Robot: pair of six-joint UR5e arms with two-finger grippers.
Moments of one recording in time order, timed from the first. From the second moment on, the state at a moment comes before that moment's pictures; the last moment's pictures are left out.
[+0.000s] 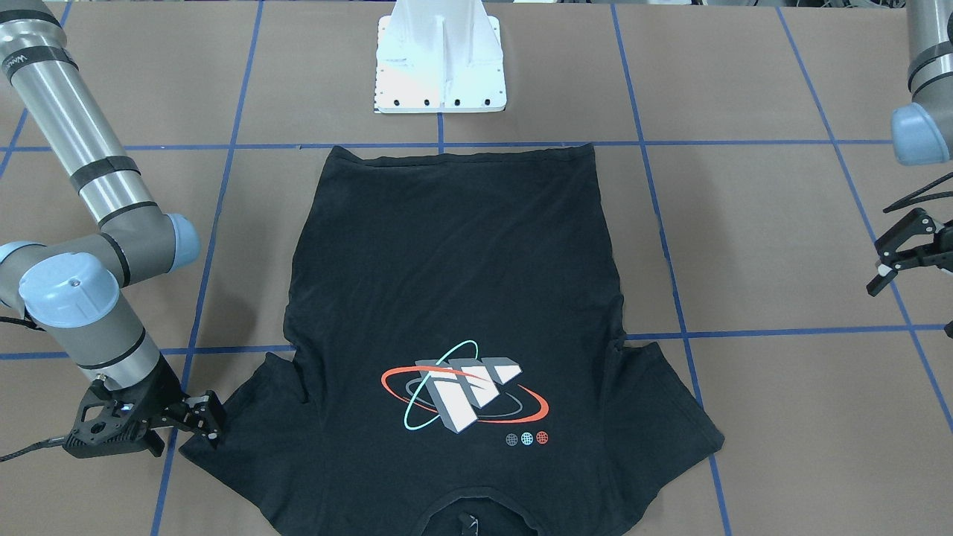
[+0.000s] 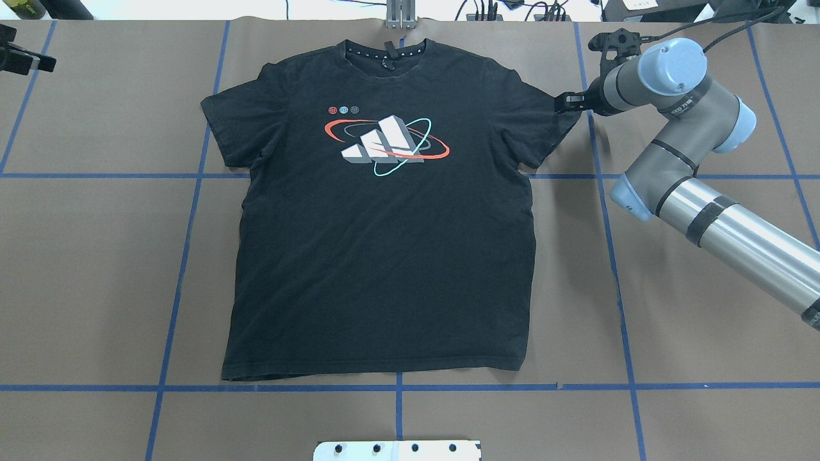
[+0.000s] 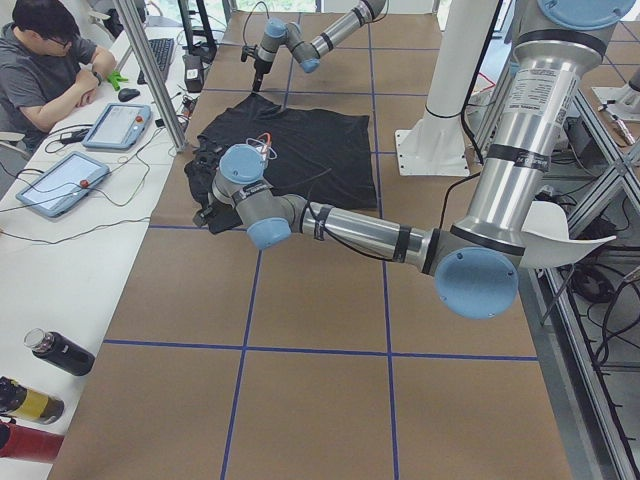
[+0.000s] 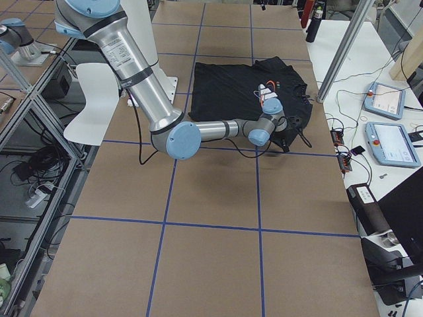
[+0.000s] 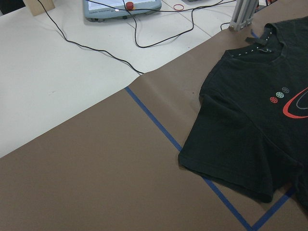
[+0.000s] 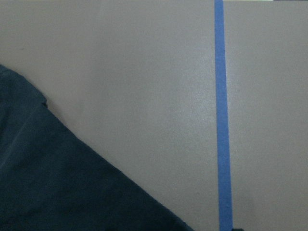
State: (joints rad) left arm -1.32 -1.83 -1.52 -2.42 -2.32 -0.26; right arm 0.92 -0.97 1.00 -0.71 1.84 0.92
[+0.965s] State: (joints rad) left arm -1.32 -1.81 -1.52 -2.44 -2.32 -0.26; right arm 0.91 -0.97 1.01 -0.70 1.84 0.92
